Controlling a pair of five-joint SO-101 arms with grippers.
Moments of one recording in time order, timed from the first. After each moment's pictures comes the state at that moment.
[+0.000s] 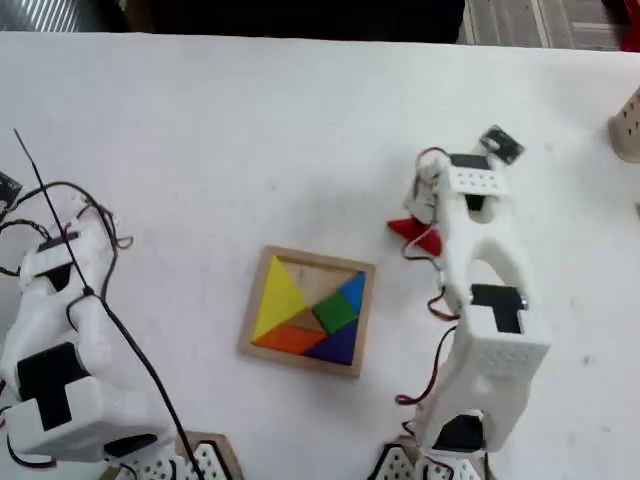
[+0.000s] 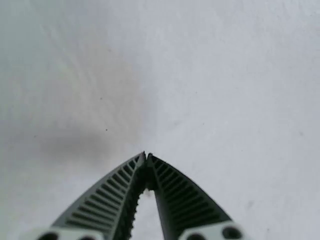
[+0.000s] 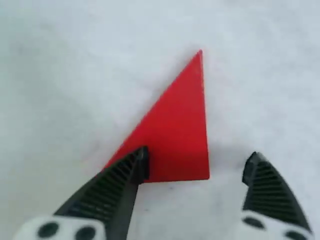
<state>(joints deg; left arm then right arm) -29.6 0.7 43.3 18.5 38.8 3.6 24.4 2.5 64.4 -35.8</state>
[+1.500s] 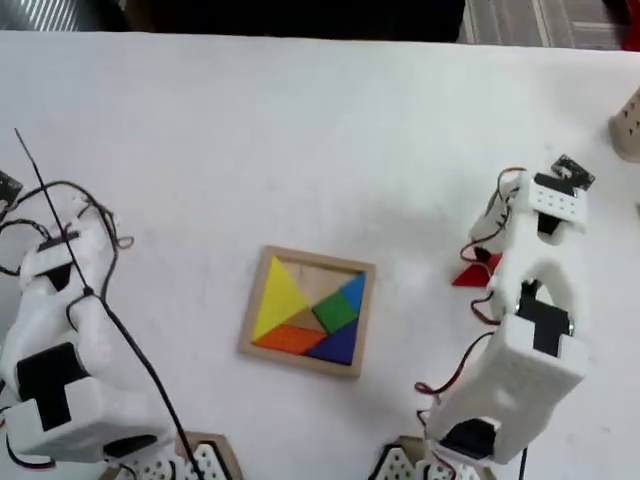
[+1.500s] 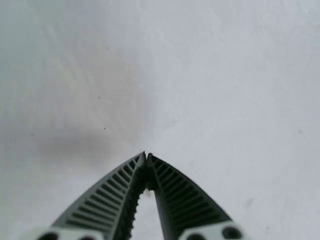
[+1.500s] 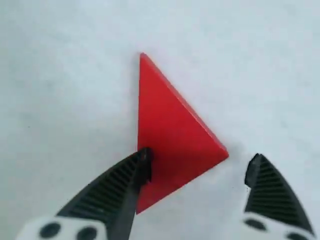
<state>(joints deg) -29.3 0.7 43.3 18.5 38.8 18.2 19.7 6.9 69.0 -21.2</state>
